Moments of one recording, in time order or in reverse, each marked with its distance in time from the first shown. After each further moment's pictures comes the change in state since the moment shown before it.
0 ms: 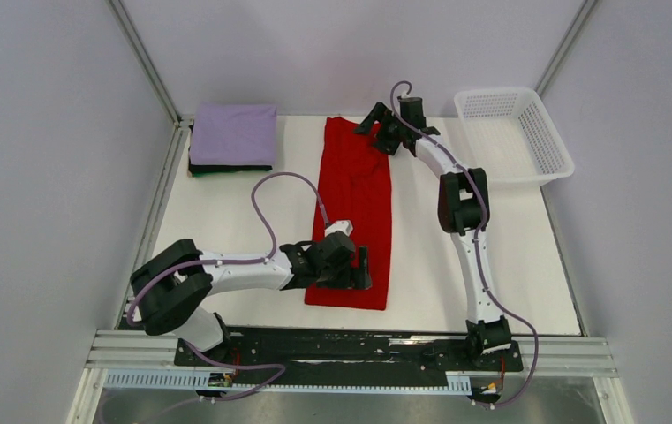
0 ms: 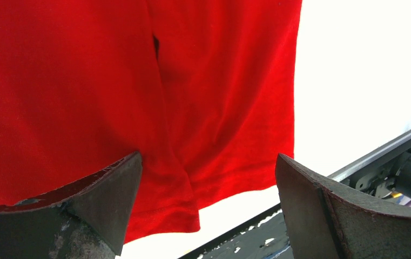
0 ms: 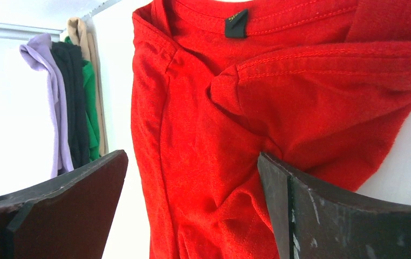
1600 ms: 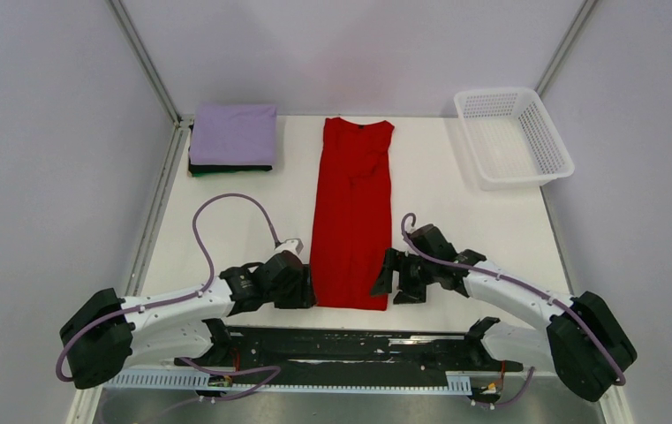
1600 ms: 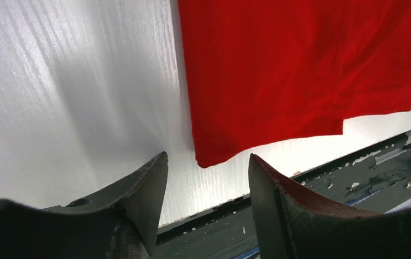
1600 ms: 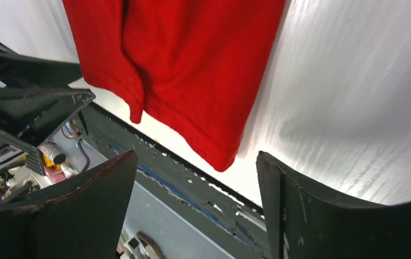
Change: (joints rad) left arm 0.093 -0.506 -0.362 -0.206 0.003 0.013; right arm 0.397 -1.532 -1.811 -0.121 0.031 0.067
